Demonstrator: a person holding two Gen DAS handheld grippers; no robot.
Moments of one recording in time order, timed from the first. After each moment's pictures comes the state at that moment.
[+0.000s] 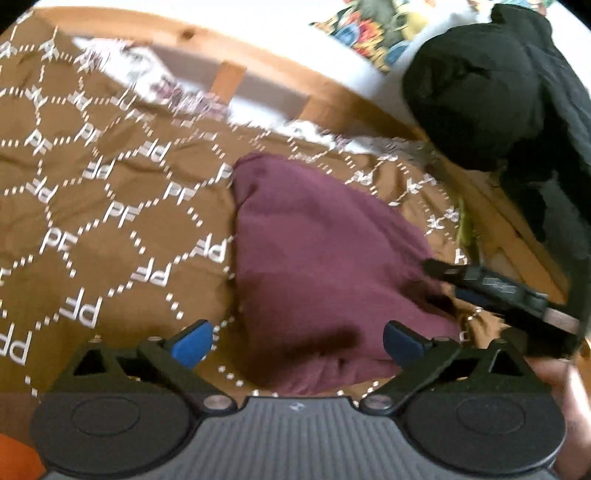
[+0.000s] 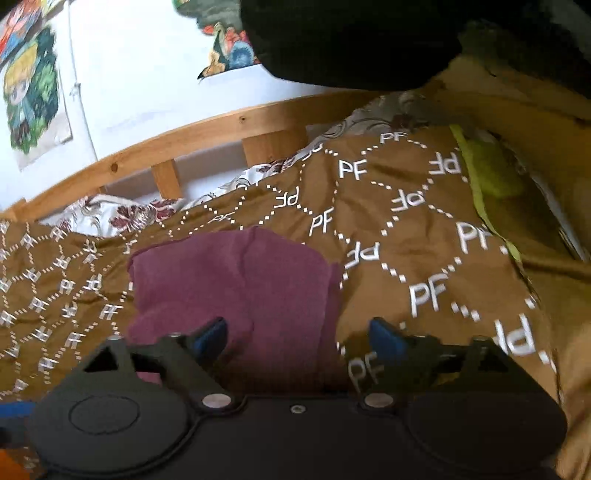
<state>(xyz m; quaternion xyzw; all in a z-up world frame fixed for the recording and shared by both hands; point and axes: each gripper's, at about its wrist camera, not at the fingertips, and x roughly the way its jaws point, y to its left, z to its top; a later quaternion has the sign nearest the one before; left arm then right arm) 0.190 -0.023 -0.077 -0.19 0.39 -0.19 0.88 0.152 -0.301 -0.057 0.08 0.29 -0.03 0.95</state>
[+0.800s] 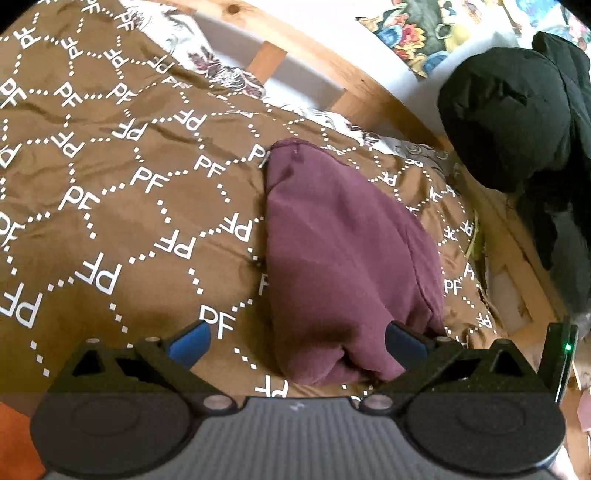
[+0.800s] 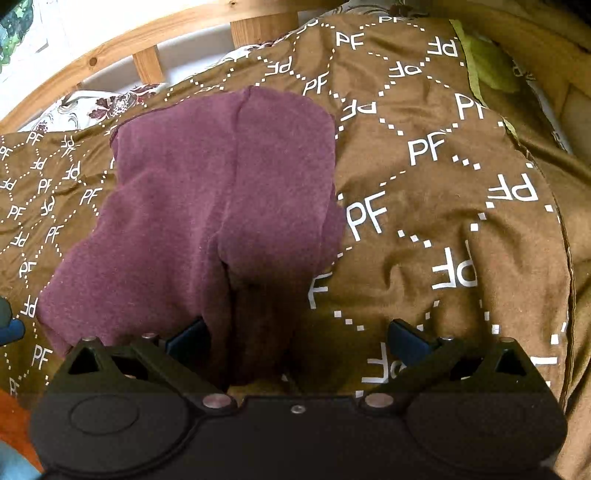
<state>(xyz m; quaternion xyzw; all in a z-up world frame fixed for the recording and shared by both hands) 0.191 0.001 -0.082 -0.25 0.42 -0.17 0.86 0.130 -0.277 -0.095 0.06 0.45 -0.06 0.89</state>
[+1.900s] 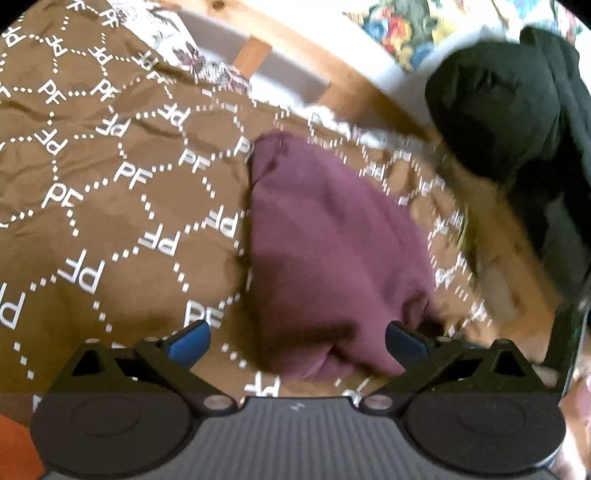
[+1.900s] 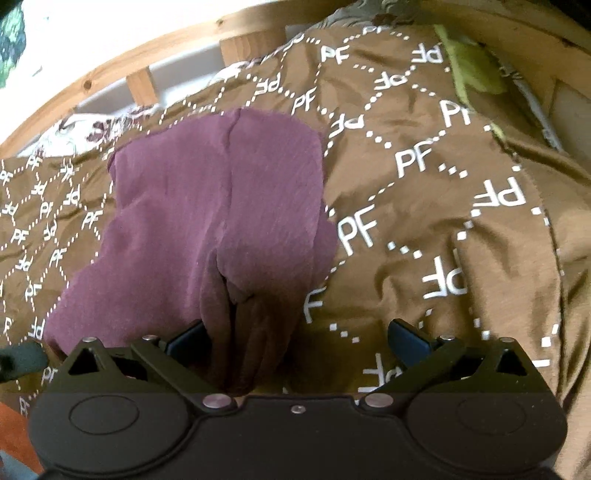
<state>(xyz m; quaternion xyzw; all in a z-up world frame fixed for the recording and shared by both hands) 0.189 -0.001 -0.087 -0.25 0.40 -0.19 0.86 0.129 -0.284 -0.085 0.08 0.43 -0.07 0.90</state>
